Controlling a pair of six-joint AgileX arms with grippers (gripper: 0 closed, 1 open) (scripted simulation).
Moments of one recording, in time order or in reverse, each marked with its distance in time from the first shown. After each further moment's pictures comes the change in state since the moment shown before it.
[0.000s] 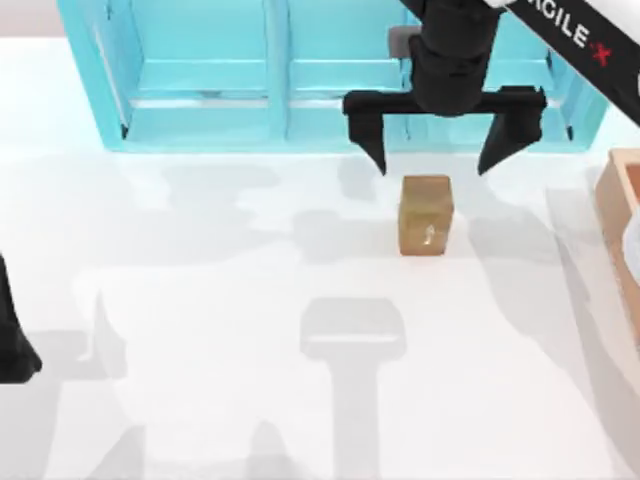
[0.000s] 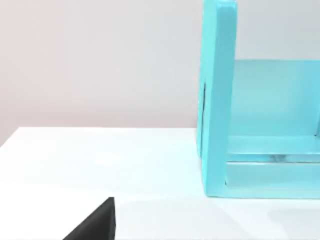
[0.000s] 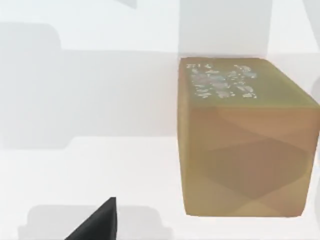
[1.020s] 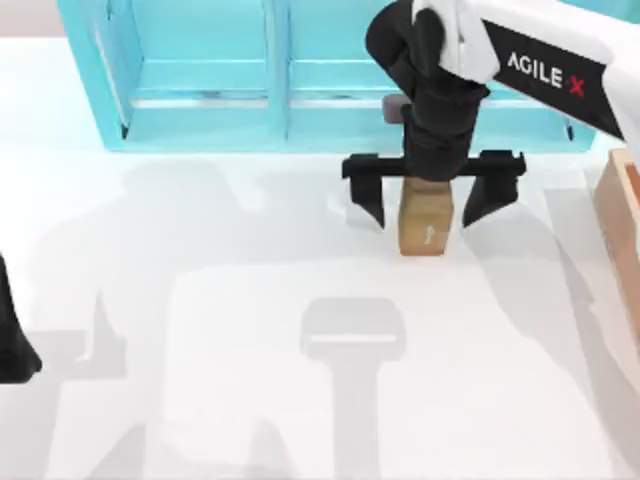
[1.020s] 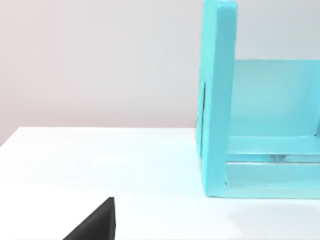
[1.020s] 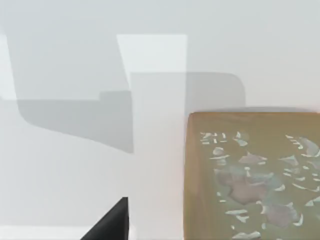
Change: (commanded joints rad) left arm 0.000 0.000 0.000 0.000 0.000 0.000; right arm 0.004 -0.047 -0.401 0.354 0.000 0.001
